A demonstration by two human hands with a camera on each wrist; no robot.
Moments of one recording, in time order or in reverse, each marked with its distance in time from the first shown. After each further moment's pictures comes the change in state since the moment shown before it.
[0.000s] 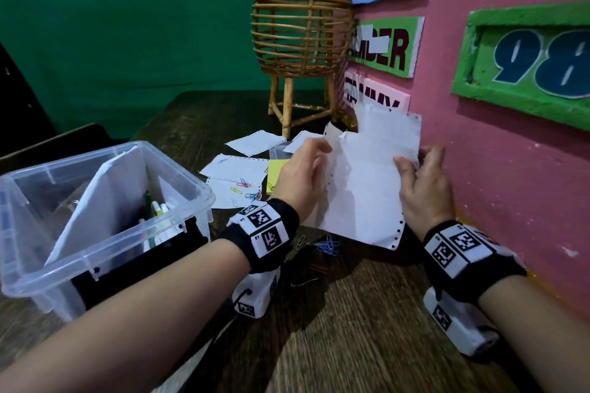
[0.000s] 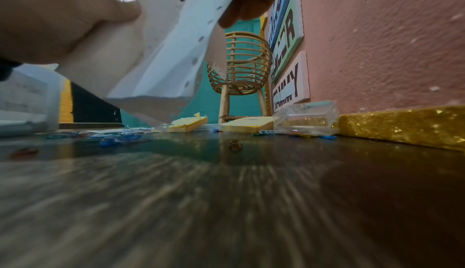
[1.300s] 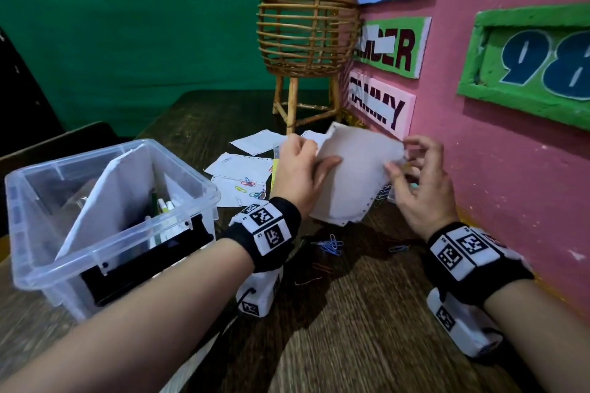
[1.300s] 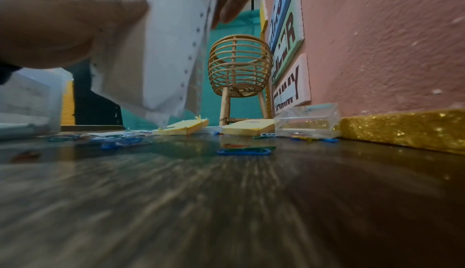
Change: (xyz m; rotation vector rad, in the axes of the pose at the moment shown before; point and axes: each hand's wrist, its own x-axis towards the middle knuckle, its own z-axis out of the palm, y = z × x) left_hand 0.007 -0.016 0.003 0.122 0.127 0.048; right_hand -0.002 0.004 0.002 0.213 -0.072 -0.188
